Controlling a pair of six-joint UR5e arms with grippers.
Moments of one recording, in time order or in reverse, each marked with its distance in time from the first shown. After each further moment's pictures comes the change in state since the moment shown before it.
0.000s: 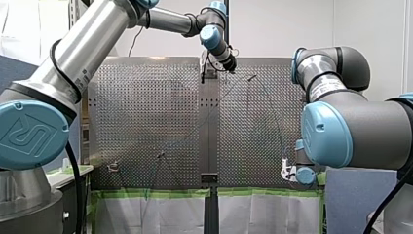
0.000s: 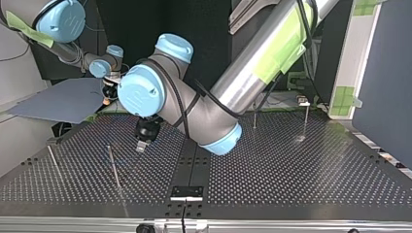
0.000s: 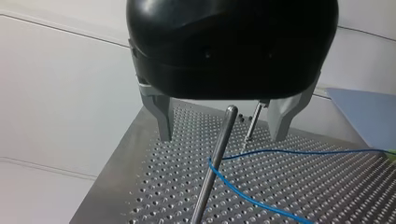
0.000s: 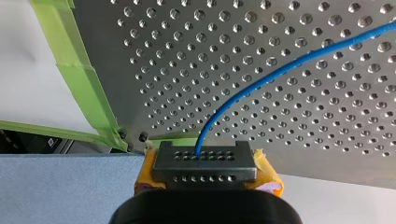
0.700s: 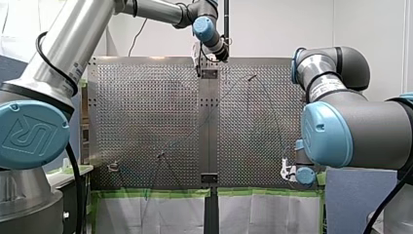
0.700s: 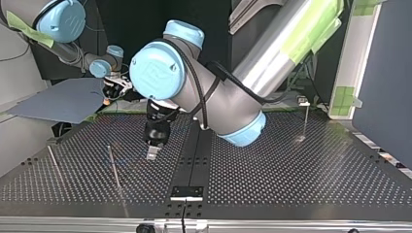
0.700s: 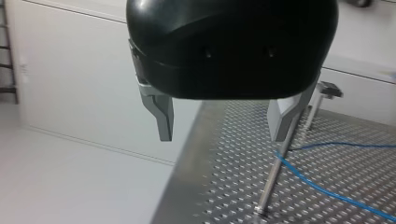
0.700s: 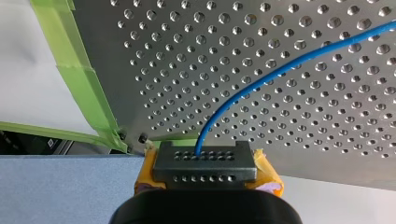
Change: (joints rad) left arm 0.011 0.138 -0.138 0.129 -0.072 -0.103; right arm 0.002 0.000 -0.001 0.000 0.000 -0.001
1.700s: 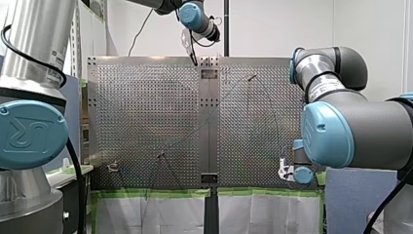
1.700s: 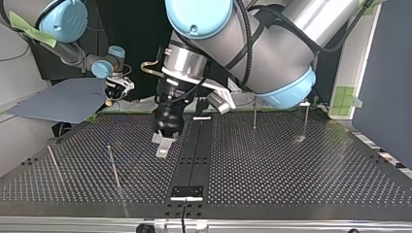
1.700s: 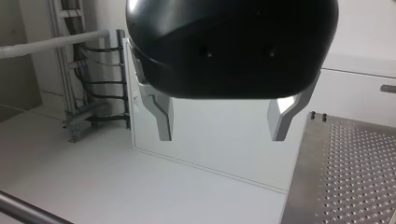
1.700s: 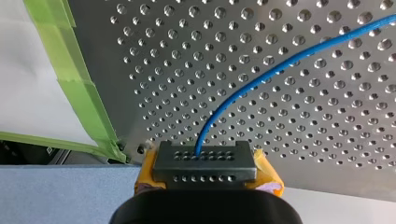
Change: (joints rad) left arm -0.008 0.234 -0.258 0.258 -0.027 -0.096; right arm 0.016 0.000 -0.005 0.001 0.000 0.001
